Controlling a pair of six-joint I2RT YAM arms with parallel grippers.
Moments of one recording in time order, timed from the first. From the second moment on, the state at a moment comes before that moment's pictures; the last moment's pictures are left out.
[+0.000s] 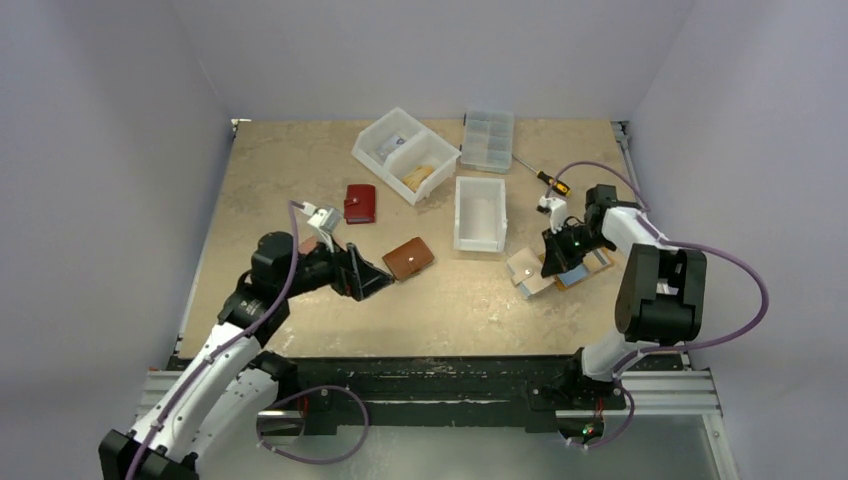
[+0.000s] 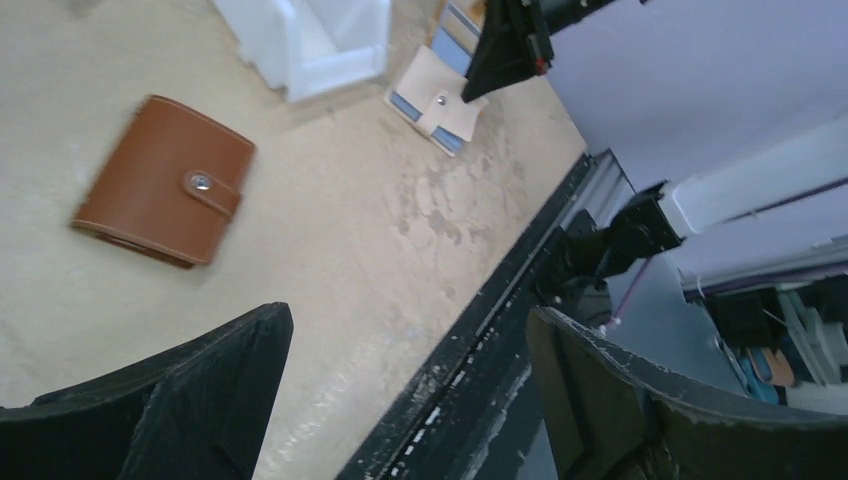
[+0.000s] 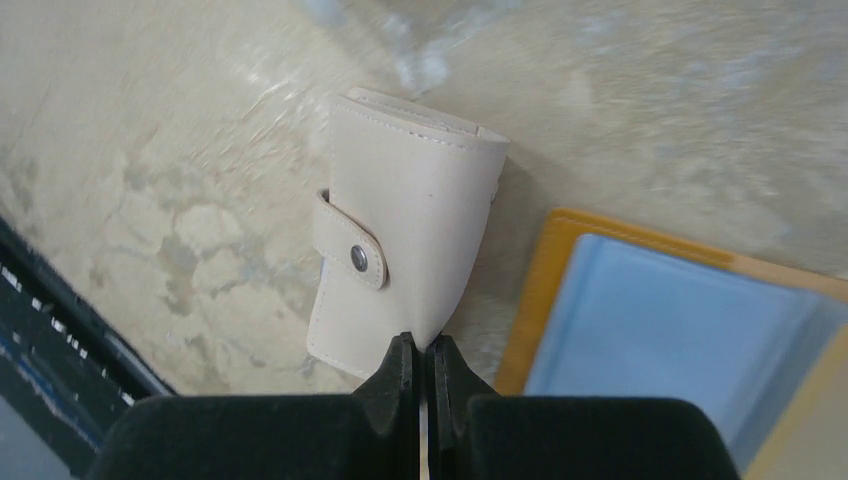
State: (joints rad) left arm -0.33 0.70 0.57 -0.19 0.63 -0.49; right arm -0.16 1.64 1.02 -0.82 -0.56 -0.67
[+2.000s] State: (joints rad) left arm -1.22 1.57 0.99 -0.45 -0.54 -1.45; right arm 0.24 1.49 1.06 -0.89 -0.91 -0.71
